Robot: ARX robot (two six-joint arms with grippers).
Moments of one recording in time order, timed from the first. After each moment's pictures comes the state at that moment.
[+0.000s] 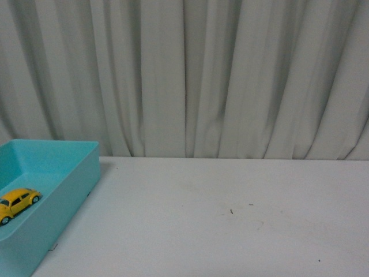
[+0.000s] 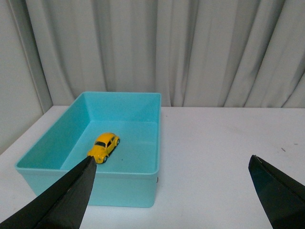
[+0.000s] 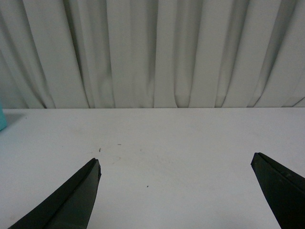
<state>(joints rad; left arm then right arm) 0.00 0.01 0.01 0.00 0.00 0.00 0.00 0.00 0.01 0.00 0.00 -0.01</state>
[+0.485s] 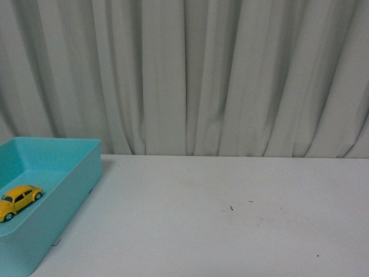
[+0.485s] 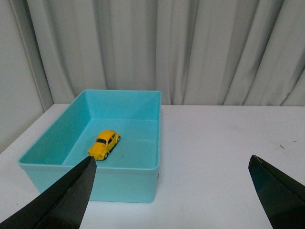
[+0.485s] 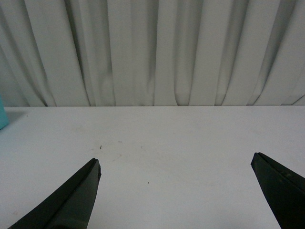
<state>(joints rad) 0.00 0.01 0.01 0.00 0.00 0.00 0.00 0.00 0.01 0.00 0.00 -0.01</state>
